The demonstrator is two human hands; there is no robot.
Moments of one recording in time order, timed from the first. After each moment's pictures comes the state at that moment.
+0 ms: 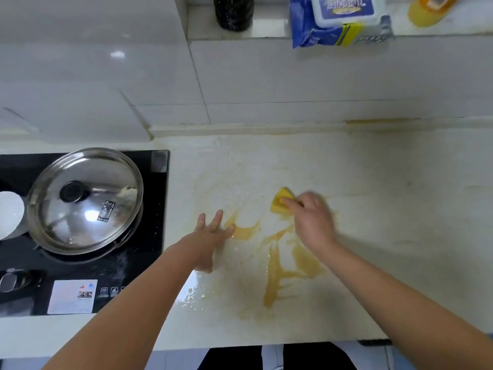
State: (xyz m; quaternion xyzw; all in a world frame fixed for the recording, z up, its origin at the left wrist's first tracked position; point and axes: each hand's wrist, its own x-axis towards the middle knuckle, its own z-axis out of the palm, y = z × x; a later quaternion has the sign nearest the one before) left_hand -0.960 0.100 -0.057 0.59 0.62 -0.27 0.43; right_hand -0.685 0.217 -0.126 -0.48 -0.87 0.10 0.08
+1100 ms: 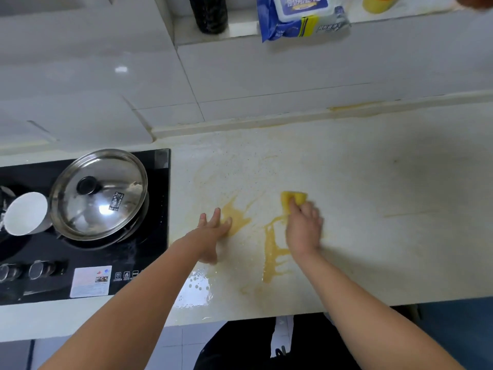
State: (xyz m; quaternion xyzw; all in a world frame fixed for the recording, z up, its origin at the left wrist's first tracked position) left_hand -0.939 0.070 -0.061 0.58 0.64 -0.30 0.40; right_hand -0.691 0.139 -0.143 -0.67 -0.73 0.10 0.05
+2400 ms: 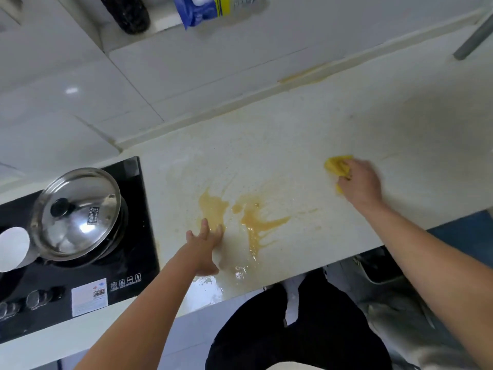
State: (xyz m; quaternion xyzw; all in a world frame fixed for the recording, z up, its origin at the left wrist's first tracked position) left_hand -0.896 0.027 -0.062 0.59 0.63 -0.34 0.38; right_hand -0.496 0.186 -0.111 -0.74 -0.64 0.18 0.11
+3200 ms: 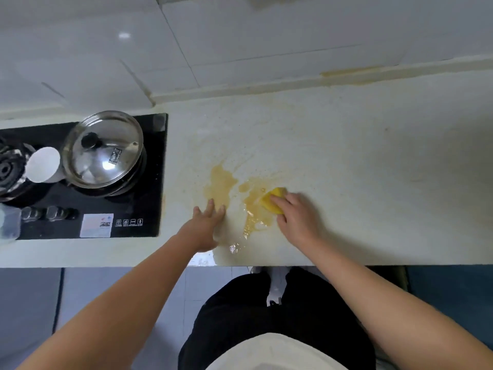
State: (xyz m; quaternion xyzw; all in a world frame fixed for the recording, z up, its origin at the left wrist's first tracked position) left_hand -0.867 -0.008 -0.068 0.56 0.70 -0.24 0.37; right_hand -0.603 0.086 -0.112 -0.46 -0.82 0.33 0.11
